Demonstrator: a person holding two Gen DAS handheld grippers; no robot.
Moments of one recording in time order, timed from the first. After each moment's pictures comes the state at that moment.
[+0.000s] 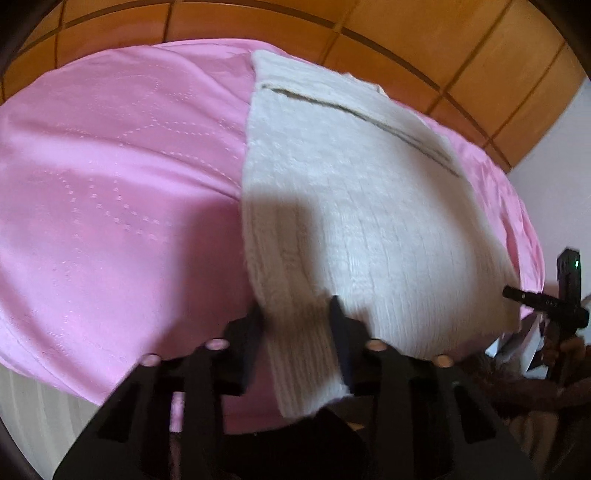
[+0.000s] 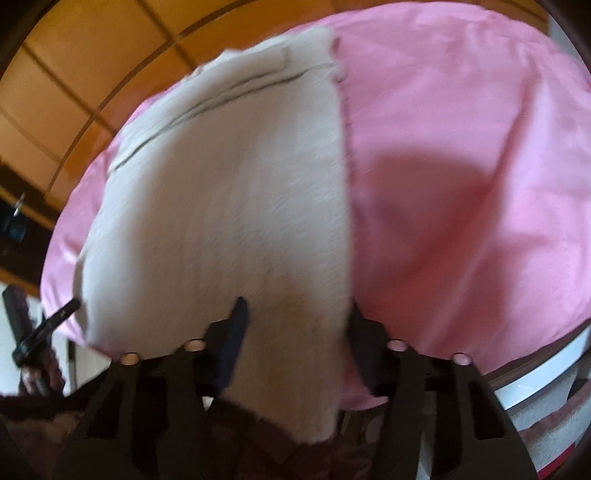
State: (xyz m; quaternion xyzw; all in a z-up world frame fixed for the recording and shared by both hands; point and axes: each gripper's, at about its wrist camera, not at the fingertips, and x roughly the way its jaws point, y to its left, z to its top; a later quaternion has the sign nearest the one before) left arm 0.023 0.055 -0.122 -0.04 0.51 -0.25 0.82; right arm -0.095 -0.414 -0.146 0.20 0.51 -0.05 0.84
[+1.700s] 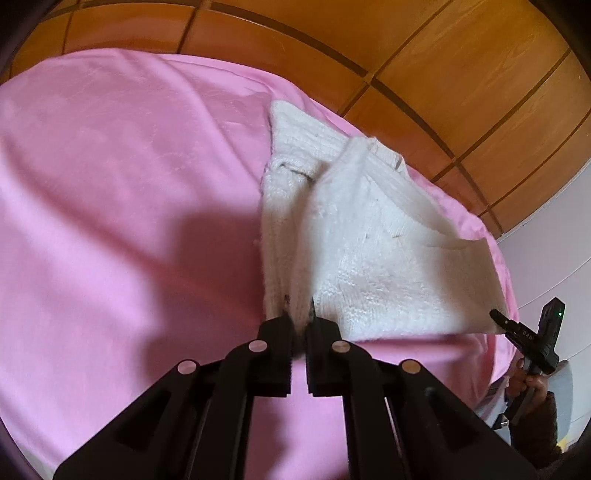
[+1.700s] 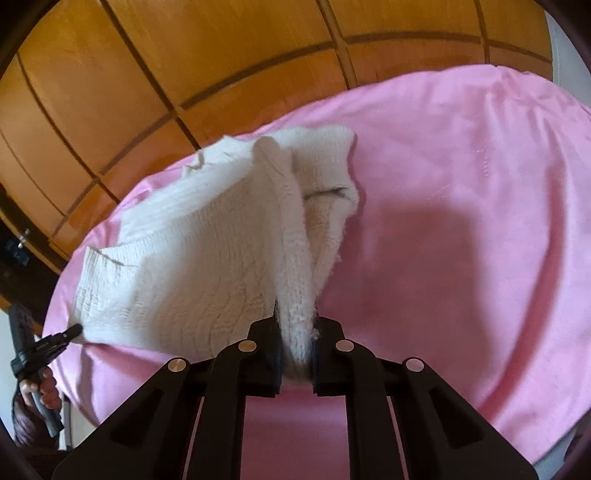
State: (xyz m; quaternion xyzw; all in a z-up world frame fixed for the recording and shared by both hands) left arm 0.116 0.068 -0.091 -0.16 0.49 -0.25 0.82; right arm -0.021 -0.449 -0.090 0.21 0.38 -0.08 0.90
